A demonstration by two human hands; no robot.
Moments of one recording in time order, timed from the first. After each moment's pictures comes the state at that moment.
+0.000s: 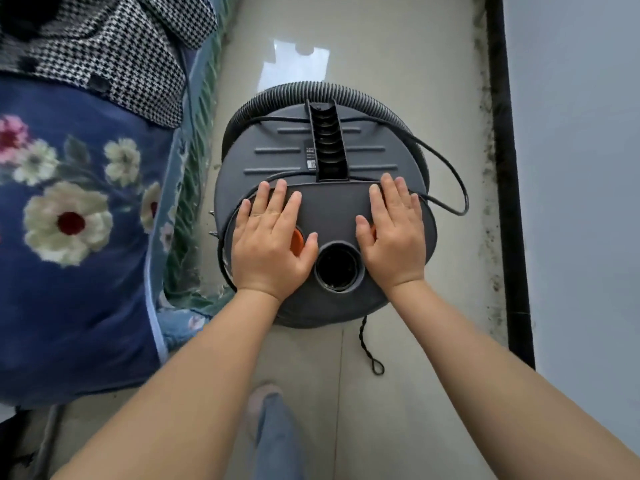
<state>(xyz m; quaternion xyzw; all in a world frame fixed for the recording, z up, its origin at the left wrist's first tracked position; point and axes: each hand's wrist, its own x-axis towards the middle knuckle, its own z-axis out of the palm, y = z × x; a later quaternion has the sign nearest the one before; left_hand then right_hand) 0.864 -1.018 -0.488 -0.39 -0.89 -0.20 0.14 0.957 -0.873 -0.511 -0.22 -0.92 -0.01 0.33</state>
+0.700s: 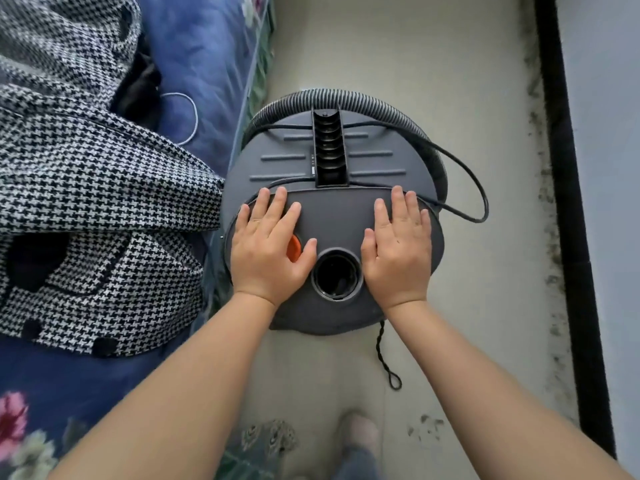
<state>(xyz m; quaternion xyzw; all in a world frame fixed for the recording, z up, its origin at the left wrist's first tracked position) 0.520 -0.803 -0.489 -0.40 -0.89 -0.16 0.14 0.624 -0.667 -0.520 -0.25 -0.91 -0.03 0.34</state>
